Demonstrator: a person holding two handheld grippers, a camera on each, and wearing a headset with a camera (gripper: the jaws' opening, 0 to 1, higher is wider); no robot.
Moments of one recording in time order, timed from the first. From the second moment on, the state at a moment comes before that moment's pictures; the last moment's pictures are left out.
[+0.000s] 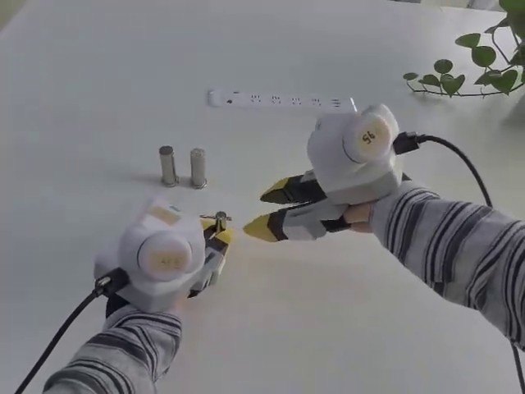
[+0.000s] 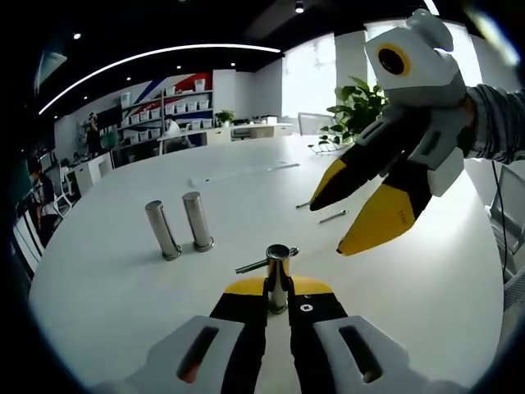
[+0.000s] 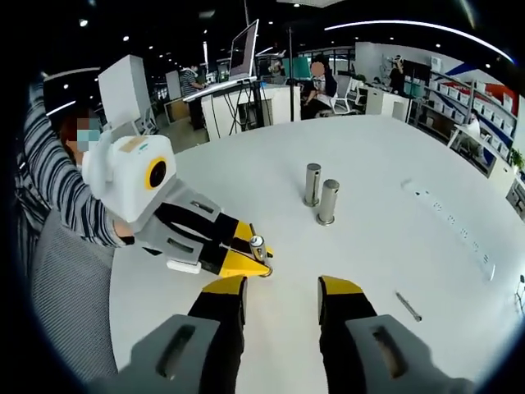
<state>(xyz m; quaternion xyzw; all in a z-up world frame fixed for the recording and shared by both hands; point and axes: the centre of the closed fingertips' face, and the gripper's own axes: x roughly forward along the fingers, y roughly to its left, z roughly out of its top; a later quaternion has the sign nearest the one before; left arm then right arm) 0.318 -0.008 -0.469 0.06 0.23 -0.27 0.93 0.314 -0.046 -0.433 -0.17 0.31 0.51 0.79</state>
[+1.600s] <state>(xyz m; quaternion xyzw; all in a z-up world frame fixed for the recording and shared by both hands) 0.342 0.041 -0.468 0.07 0.24 -0.23 0.94 0.313 -0.056 -0.441 -0.12 0.33 0.47 0.81</state>
